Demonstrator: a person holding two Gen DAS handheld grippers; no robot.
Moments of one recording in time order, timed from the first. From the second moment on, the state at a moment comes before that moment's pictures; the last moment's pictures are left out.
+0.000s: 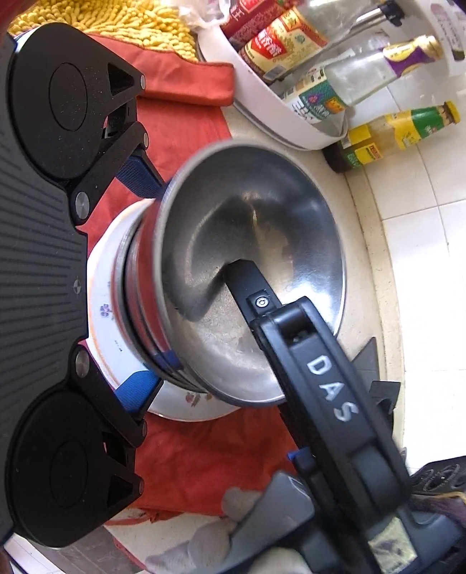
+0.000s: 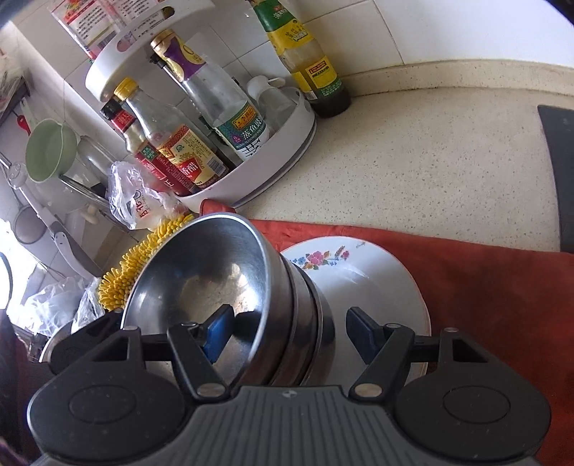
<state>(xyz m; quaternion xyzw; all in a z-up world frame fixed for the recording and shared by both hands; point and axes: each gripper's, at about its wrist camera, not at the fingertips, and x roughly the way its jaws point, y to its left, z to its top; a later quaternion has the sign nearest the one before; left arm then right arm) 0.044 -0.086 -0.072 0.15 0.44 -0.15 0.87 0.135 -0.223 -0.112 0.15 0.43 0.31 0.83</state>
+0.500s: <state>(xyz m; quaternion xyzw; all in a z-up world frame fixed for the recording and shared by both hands) 0.017 -0.059 -0.040 0.08 0.42 -0.10 0.90 0.073 -0.242 -0.057 0.10 0.34 0.28 0.89</state>
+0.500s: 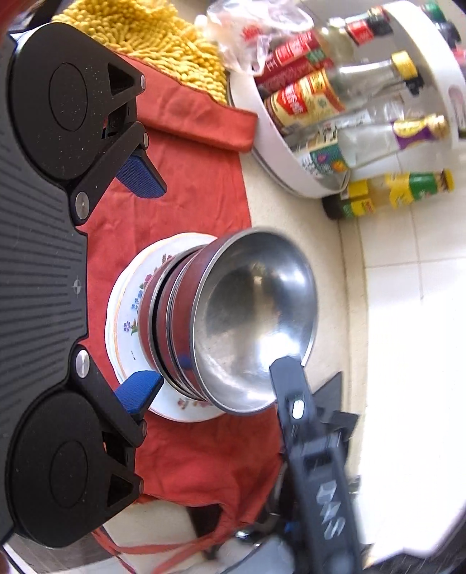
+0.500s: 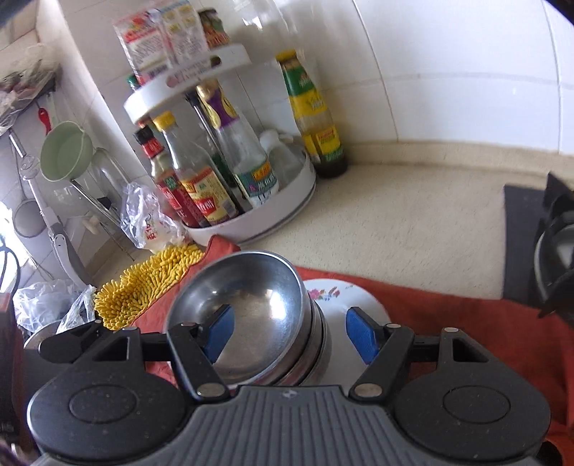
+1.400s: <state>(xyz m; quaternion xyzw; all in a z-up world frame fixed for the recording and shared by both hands) -0.043 -0.054 -0.007 -0.02 0.36 0.02 0.93 -0.051 -0.245 -0.051 0.07 0.31 0.18 0.93</state>
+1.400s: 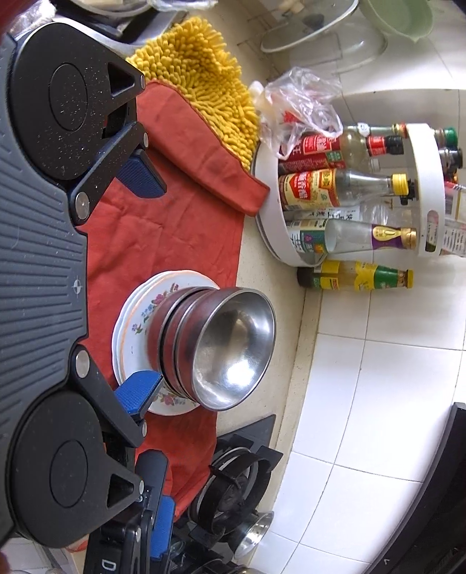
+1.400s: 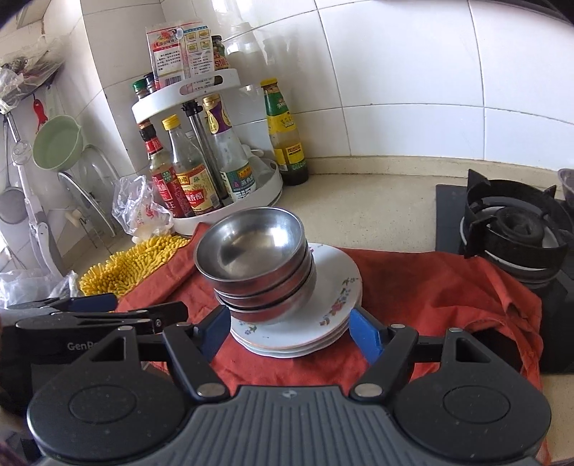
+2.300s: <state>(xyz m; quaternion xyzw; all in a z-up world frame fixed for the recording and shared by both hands) -0.057 -0.064 -0.012 0.00 0.36 0.05 0.93 -0.061 -0.242 -0.059 0.07 0.32 0.15 0.93</state>
